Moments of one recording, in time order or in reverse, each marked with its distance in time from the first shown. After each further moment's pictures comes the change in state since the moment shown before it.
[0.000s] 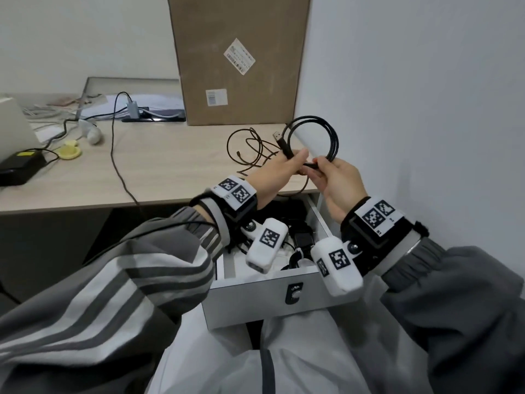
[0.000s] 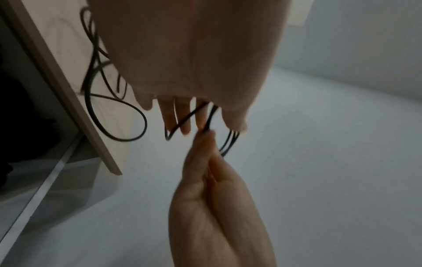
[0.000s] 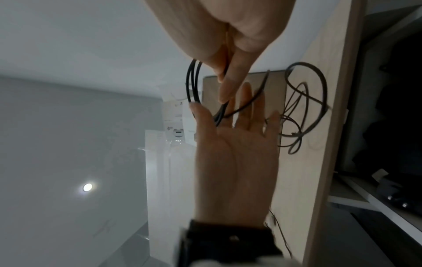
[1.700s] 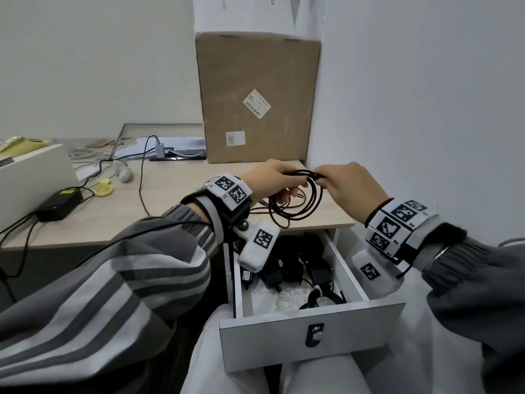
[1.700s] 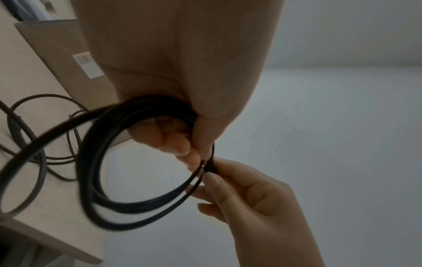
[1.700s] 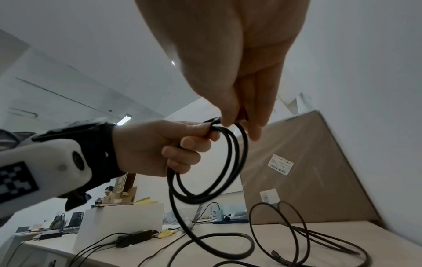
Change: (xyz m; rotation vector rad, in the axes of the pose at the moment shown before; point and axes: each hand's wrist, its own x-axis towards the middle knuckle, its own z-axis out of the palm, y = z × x) left_hand -0.009 0.063 -0.059 0.359 -0.081 0.069; right_hand 0.026 -0.051 0.022 -1.680 -0.343 -0.730
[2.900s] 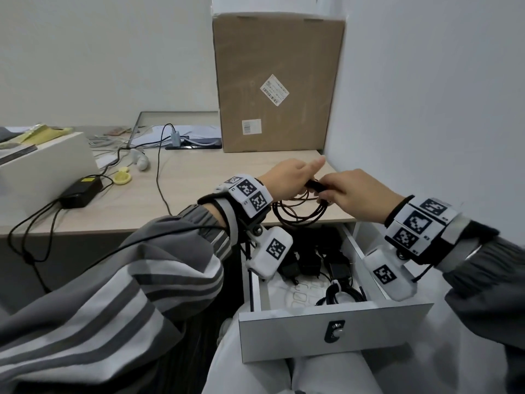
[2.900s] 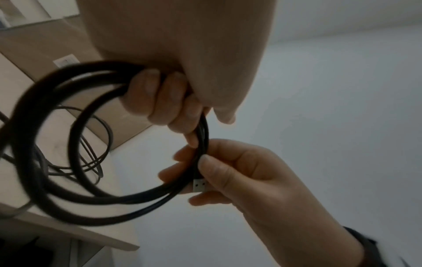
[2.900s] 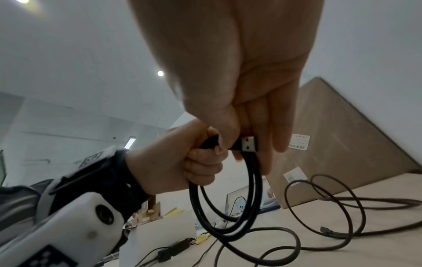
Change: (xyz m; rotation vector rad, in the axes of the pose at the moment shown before) left_hand 0.007 -0.019 0.000 0.225 0.073 -0.017; right_hand 0.003 -0.025 0.010 0.155 -0.284 -0.055
